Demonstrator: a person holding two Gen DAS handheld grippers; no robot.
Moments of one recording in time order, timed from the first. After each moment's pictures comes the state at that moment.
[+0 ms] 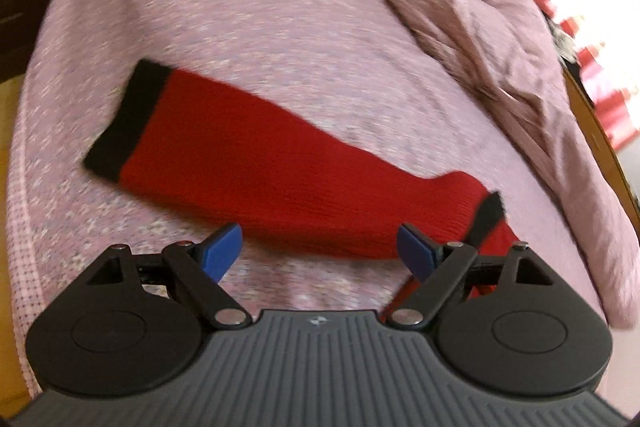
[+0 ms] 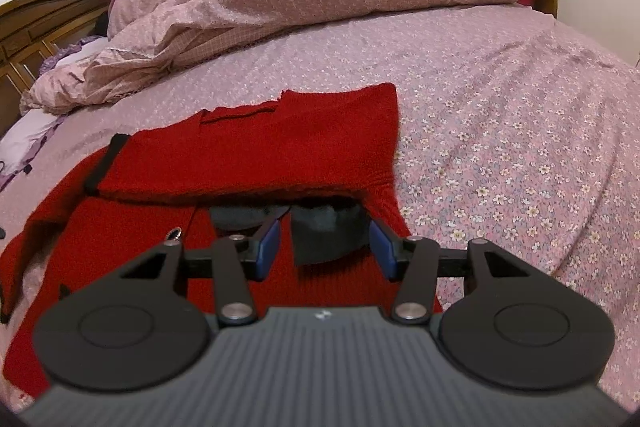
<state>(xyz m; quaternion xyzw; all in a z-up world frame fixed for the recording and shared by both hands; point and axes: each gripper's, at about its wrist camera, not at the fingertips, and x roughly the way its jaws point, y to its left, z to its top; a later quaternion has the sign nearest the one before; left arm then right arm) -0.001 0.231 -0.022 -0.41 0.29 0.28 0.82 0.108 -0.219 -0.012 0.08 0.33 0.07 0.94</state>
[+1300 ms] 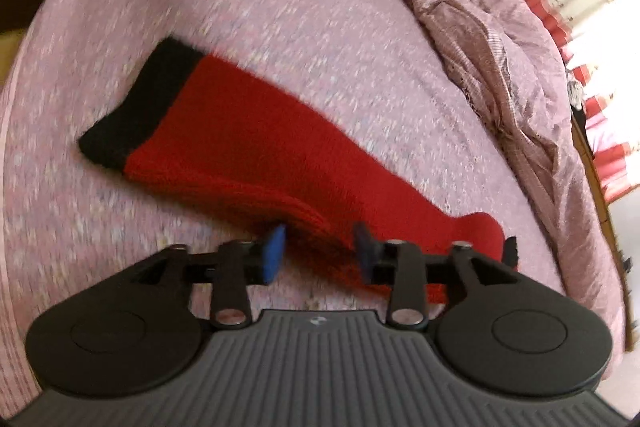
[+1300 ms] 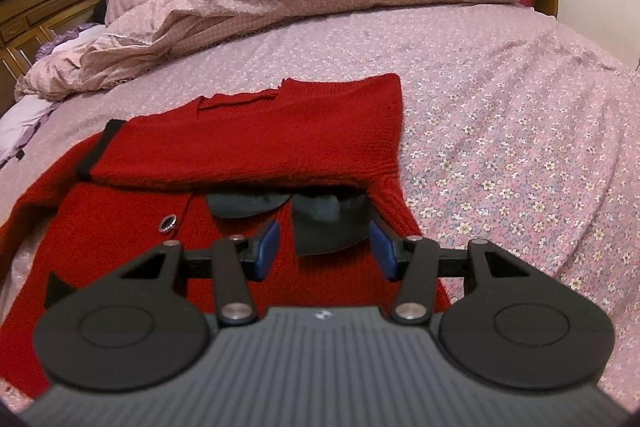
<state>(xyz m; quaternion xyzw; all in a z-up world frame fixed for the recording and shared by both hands) -0.001 0.270 -0.061 -0.48 0.25 0.29 0.79 0.111 -0.211 -0.021 0.06 0.34 0.07 0.94</state>
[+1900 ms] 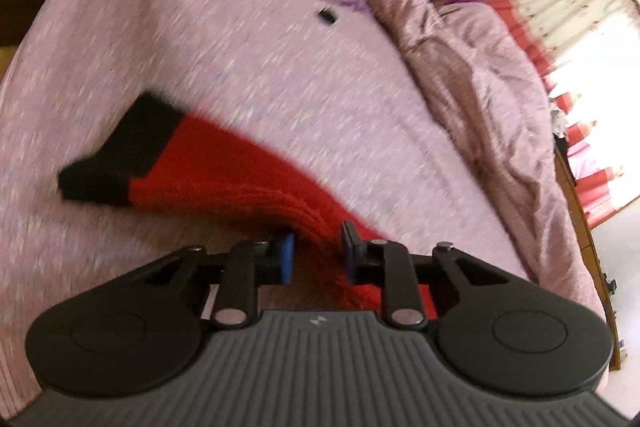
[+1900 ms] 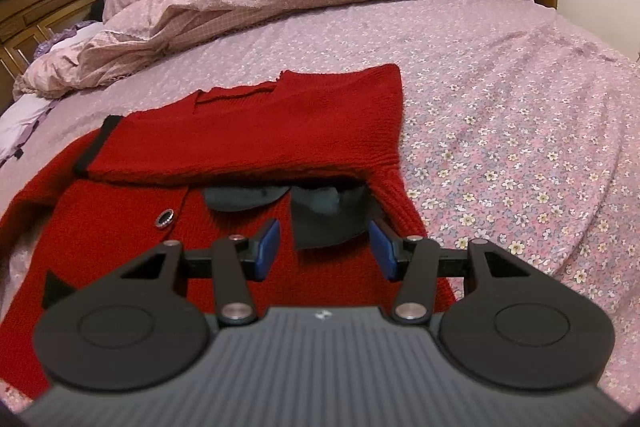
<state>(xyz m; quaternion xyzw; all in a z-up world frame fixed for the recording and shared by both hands) 0.008 0.298 -0.039 -0.46 0.19 0.29 0.82 0.113 -0.210 -0.026 0.06 0.34 0.06 0.93</state>
